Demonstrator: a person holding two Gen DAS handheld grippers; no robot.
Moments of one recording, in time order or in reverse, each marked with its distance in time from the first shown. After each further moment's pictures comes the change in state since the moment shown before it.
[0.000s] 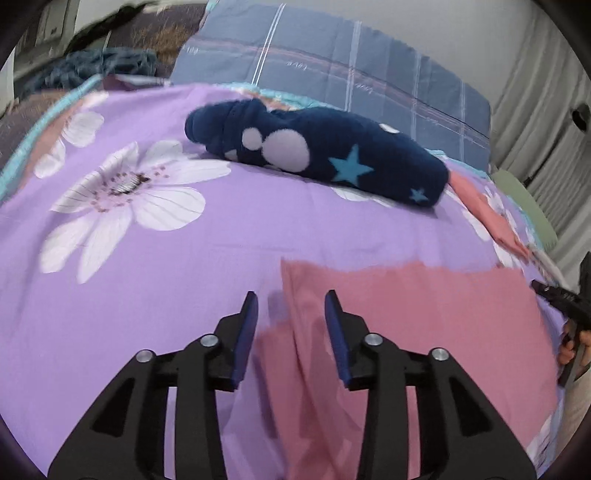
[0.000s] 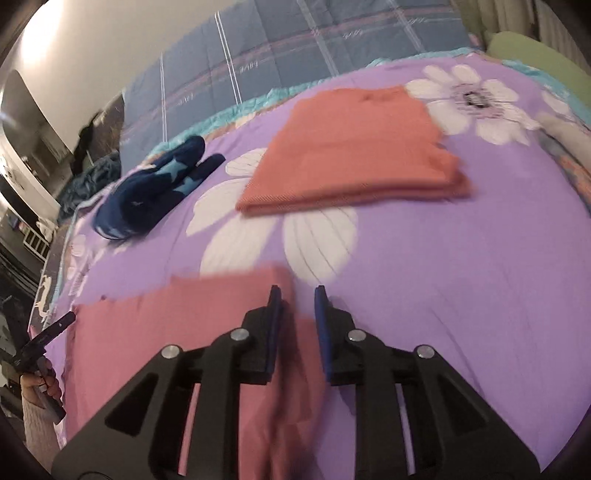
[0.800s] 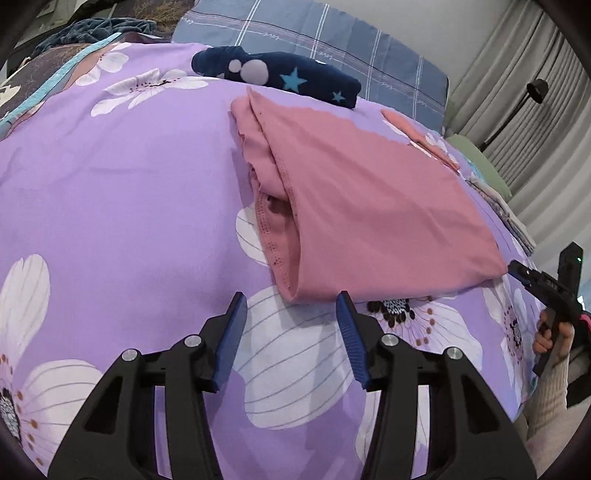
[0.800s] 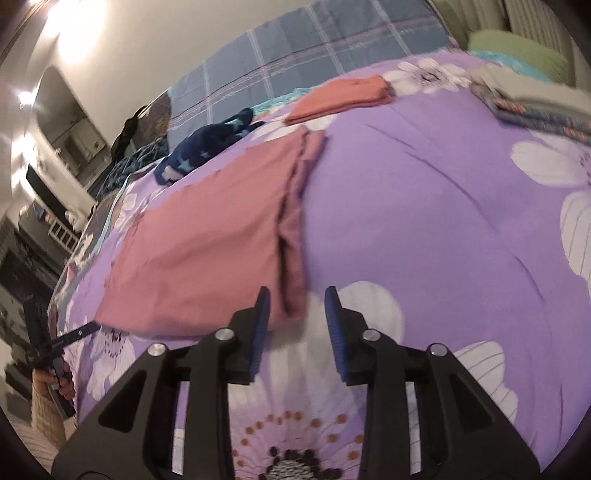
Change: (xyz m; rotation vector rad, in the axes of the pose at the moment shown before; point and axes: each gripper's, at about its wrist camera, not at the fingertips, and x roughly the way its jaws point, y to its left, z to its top) left arm -0.126 -0.015 -0.184 -0.036 0.096 -0.139; right arm -0.141 0.004 -0.181 -0.061 -0.021 0.075
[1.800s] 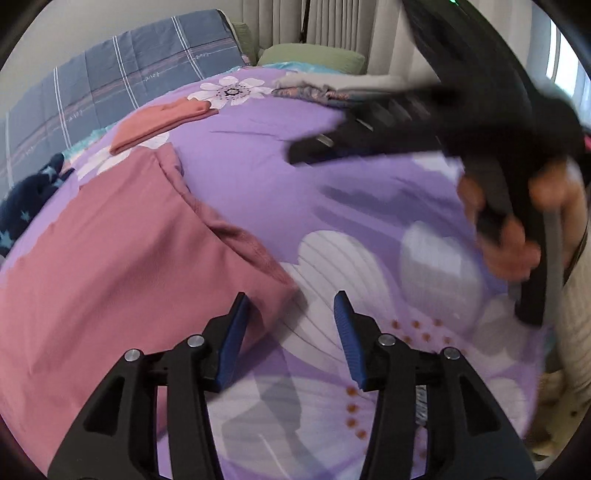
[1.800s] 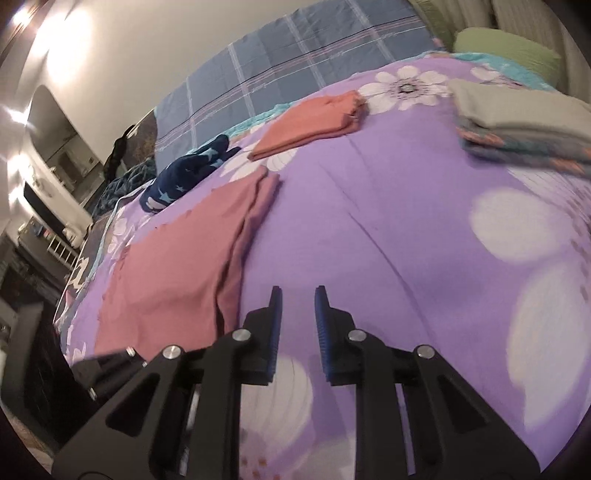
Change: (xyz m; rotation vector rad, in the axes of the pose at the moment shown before) left arm 0.123 -0.348 -0.022 0.765 0.092 -0.143; right arm 0.018 -0.063 0.077 0.041 0.010 0.025
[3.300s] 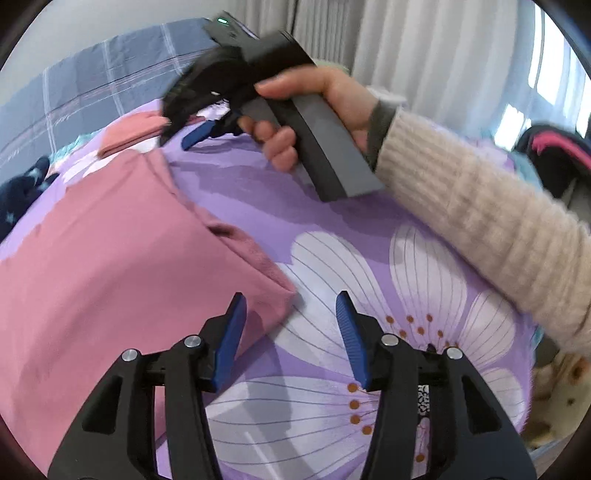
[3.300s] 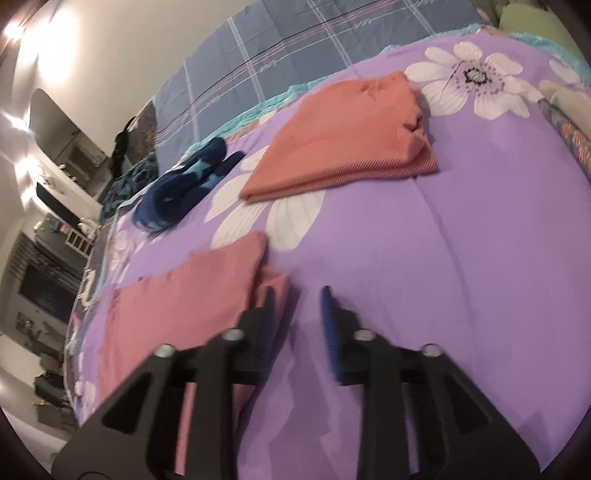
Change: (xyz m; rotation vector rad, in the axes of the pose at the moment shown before) left arm 0.006 -0.005 0.000 0.015 -0.040 -0.104; right arm 0.122 -0.010 0.104 0.045 0.109 0.115
